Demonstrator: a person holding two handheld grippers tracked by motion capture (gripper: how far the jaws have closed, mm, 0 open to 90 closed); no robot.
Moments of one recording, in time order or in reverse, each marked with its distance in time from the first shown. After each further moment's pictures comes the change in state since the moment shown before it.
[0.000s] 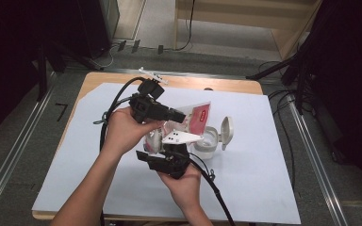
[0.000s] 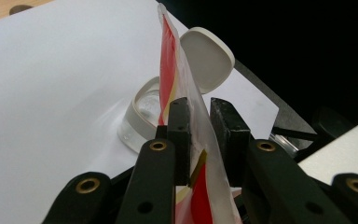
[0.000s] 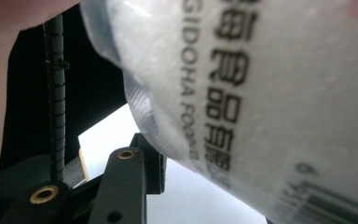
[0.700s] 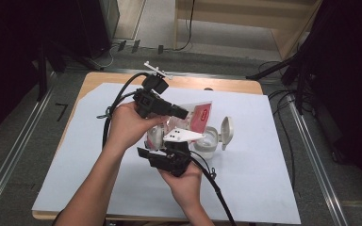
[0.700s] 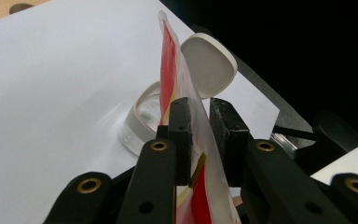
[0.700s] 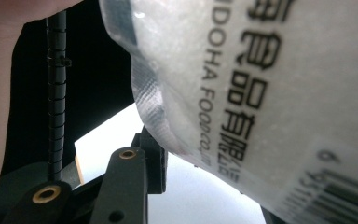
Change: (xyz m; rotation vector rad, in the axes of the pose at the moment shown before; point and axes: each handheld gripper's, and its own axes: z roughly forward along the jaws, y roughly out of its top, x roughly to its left) left arm 0.000 0.010 0.004 0.016 0.001 -0.004; right arm -0.001 0.005 -0.003 -0.017 -0.012 -0.001
